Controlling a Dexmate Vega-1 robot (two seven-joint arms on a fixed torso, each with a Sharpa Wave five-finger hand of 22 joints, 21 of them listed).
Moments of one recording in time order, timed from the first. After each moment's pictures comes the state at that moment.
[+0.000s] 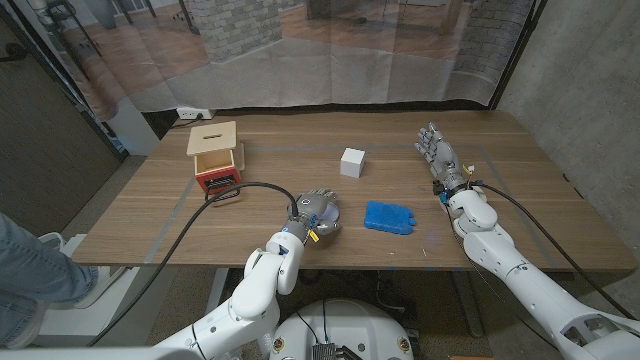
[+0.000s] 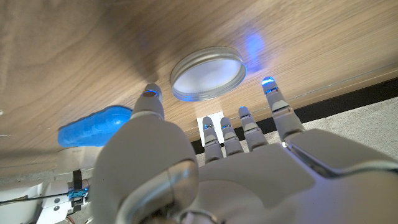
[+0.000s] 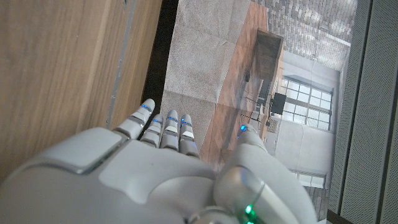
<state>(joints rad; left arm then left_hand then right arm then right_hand) 1.11 0.62 0.79 -2.10 1.16 0.68 -0.14 0.79 -0.06 0.19 -0.13 0.38 0.21 -0.09 0.22 0.19 0.13 -0.09 0.23 0.21 0.14 0.01 0.22 0.20 0.33 0.22 0.30 0.18 -0.90 -0.48 -0.34 -1.28 0.66 0.42 0.02 0.23 0.05 0.24 -0.08 0.20 0.19 0.05 0.19 0.18 0.17 0.07 0.21 0.18 0.06 0.03 0.18 0.17 0.16 -0.01 0.20 0.18</state>
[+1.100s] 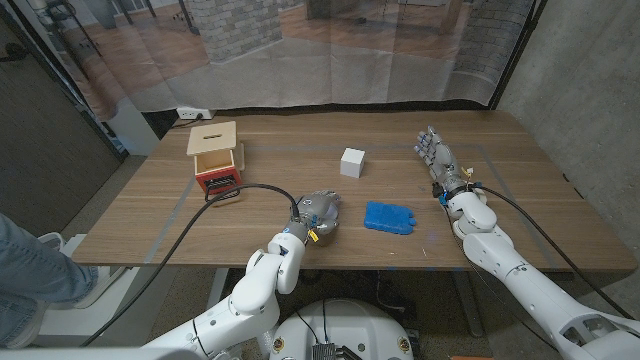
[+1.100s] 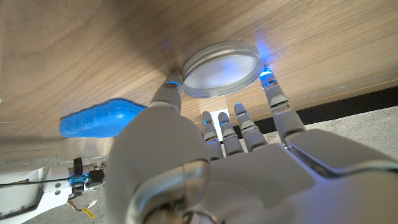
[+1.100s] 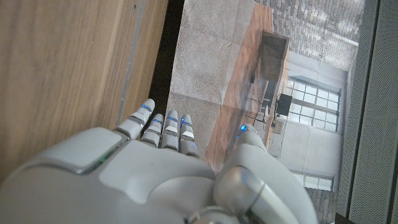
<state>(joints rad) 1.08 0.64 0.82 -2.07 1.01 0.66 -0.01 0.97 0.01 0.26 -0.16 0.33 0.29 -0.06 0.24 0.20 0.20 -0.10 0.25 0.21 0.22 -0.04 0.21 0.20 0.44 0.22 0.30 0.18 -0.90 -0.47 -0.34 -1.26 0.66 0.41 0.02 0.23 0.05 0.24 -0.08 0.20 0.19 0.05 0.19 0.18 0.17 0.07 0.21 0.18 0.07 0.03 0.18 0.18 0.16 -0.01 0.20 0.18</state>
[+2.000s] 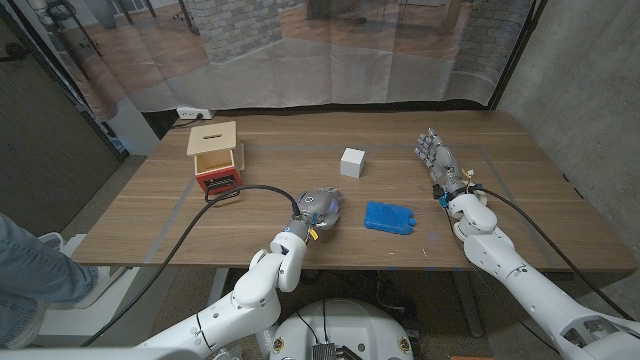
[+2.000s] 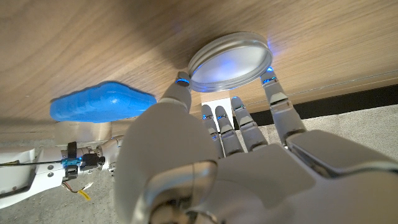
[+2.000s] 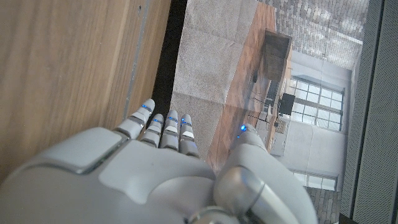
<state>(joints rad) 1.05 0.63 0.84 -2.03 0.91 0.62 0.12 1.10 0.08 0.32 -0.16 0.23 0.38 -0.02 0.25 0.20 0.30 -0.11 0.25 0.21 0.31 -0.04 0.23 0.20 0.54 0.12 0.29 0.17 -0.91 -0.47 -0.34 -1.26 0.67 0.41 0.02 0.23 0.05 0.24 -0.08 0.20 0.19 0.05 0.19 0.18 0.17 0.07 0.21 0.18 0.07 0.03 0.18 0.18 0.16 -0.01 0.20 0.18</state>
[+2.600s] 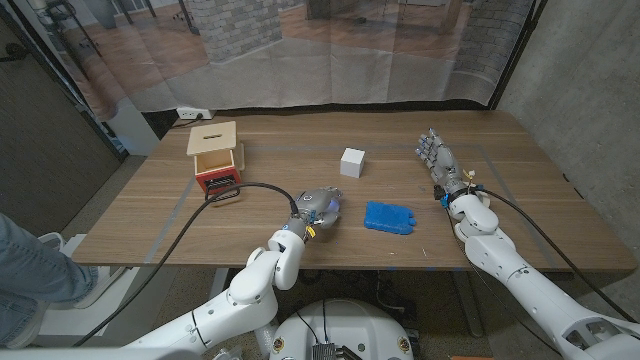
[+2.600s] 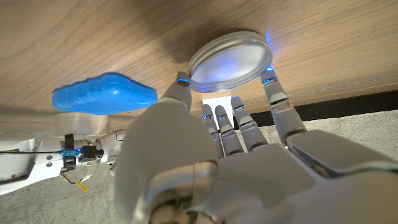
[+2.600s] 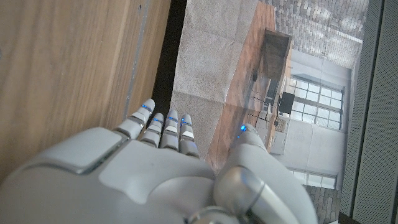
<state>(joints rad) 1.04 0.66 0.83 -2.06 0.85 0.62 0.12 1.10 0.08 0.32 -0.16 0.21 0.39 -0.01 0.25 0.20 0.31 -0.10 0.25 0.21 0.32 -0.04 0.23 0.20 0.54 0.12 0.29 0.17 -0.92 -0.48 -0.33 -1.27 0.67 0.41 0.02 0.23 0.05 0.24 -0.08 0.20 0.19 0.05 0.19 0.18 0.17 0.07 0.21 0.18 0.08 0.03 0.18 0.18 0.16 -0.01 0.20 0.18</state>
